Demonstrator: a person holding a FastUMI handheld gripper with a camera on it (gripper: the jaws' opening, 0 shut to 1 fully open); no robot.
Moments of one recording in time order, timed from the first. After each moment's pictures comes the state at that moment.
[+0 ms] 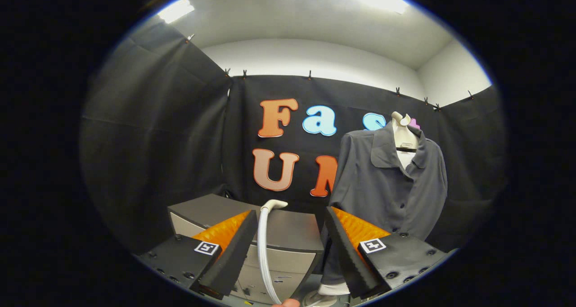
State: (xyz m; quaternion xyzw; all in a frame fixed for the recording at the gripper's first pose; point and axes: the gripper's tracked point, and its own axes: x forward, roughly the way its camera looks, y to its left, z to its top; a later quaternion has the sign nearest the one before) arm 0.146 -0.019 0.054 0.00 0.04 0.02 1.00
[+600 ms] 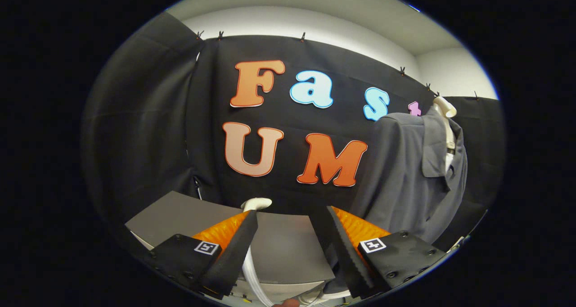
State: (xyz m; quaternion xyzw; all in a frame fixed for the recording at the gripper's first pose) arm 0.374 0.010 0.030 -0.03 0.15 -0.07 0.99
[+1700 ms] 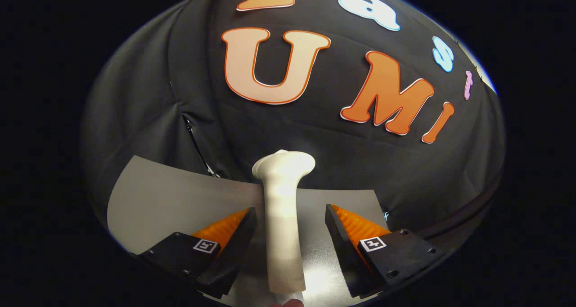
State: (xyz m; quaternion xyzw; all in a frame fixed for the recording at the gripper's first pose) arm 0.541 0.086 -0.168 -0.03 0.41 -0.03 0.91
